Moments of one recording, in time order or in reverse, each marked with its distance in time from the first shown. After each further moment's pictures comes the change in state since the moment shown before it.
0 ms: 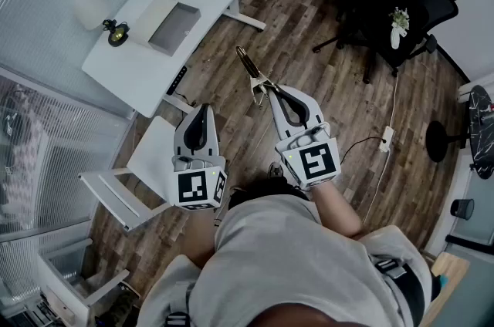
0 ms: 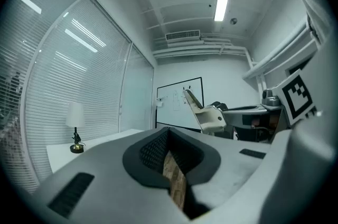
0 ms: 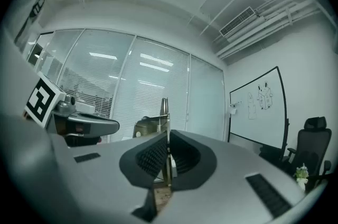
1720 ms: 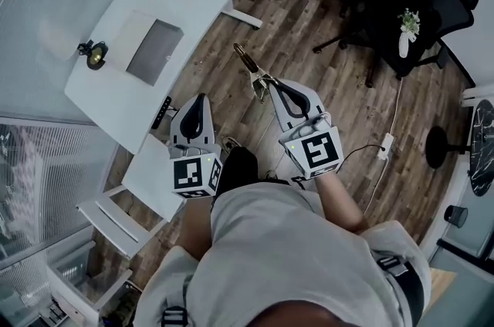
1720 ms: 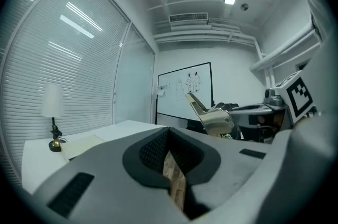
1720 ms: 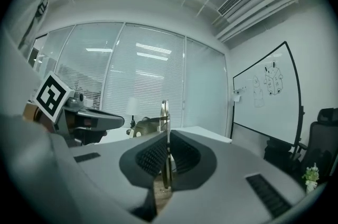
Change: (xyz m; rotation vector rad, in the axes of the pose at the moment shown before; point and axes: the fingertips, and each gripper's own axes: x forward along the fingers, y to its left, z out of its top) left arm 0.204 0.028 -0.049 -0.024 0.116 -0.008; right arm 0.140 -0.137 -0.068 0.026 0.113 0.058
